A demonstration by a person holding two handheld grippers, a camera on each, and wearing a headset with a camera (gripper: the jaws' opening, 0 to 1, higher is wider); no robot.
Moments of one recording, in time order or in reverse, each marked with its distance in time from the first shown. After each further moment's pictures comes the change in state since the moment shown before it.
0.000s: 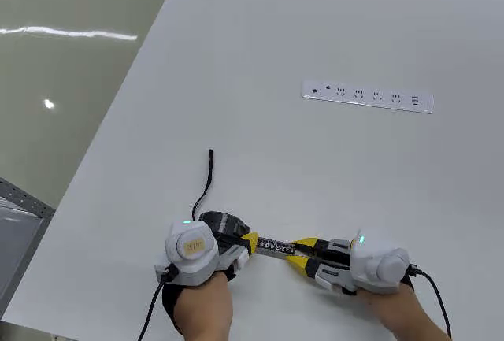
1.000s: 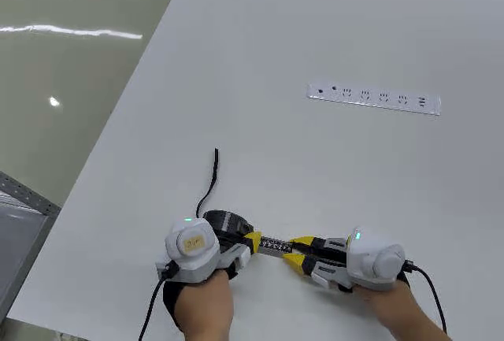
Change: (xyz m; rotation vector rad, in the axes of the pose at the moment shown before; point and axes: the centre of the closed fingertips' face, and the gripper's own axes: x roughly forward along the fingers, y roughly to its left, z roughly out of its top) left arm -0.001 0.002 0.001 -0.023 0.011 -0.017; right arm 0.016 0.004 0.006 0.010 0.000 0.022
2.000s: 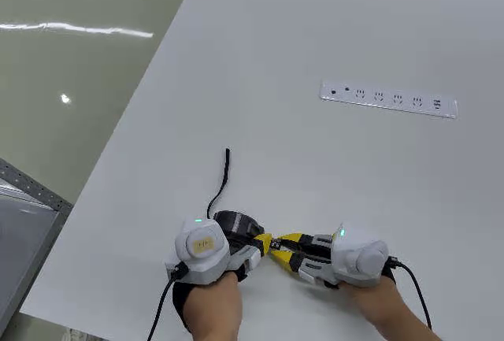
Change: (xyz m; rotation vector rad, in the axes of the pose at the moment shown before) left arm 0.000 0.001 0.000 -0.004 -0.003 -0.014; right arm 0.035 0.011 0.012 -0.015 0.002 0.028
